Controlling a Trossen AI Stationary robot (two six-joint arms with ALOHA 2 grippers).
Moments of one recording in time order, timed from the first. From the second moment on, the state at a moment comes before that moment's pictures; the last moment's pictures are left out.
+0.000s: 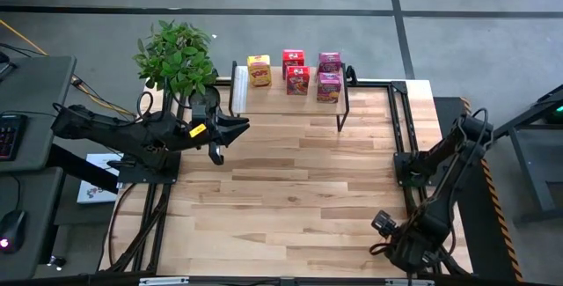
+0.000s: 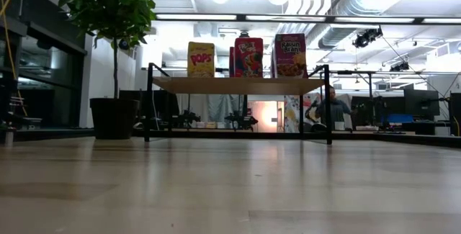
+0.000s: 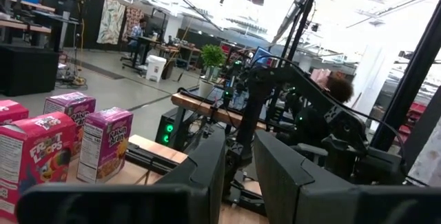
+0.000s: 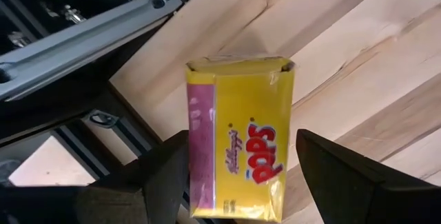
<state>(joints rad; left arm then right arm) -0.18 0.92 0.75 0.35 -0.40 -0.23 1.05 1.51 1.14 -1.03 -0.11 0.18</state>
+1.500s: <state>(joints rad) -0.16 0.84 0.75 0.35 -0.40 -0.15 0.35 1.49 1.58 -0.94 0.26 0.15</state>
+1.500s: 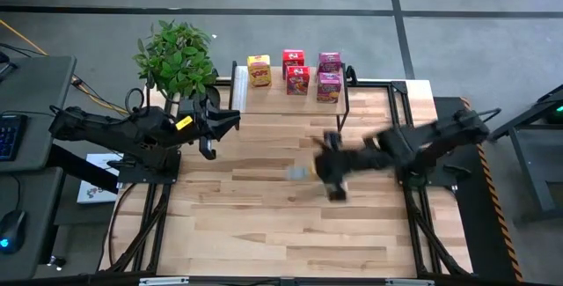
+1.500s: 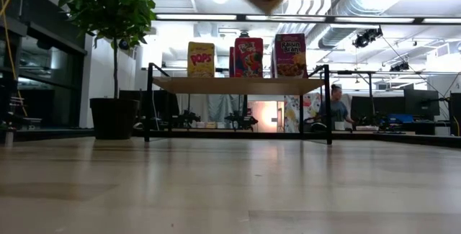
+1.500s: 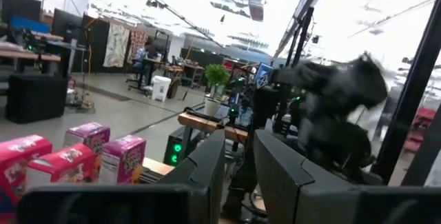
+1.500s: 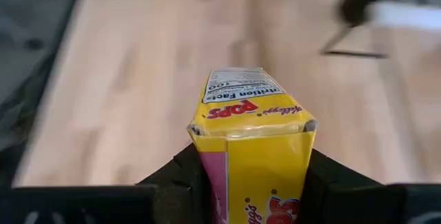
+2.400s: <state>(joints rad) -0.16 0.89 0.75 0.34 -0.56 -0.21 -0.23 2.09 2.33 -1.09 0.18 -0.16</state>
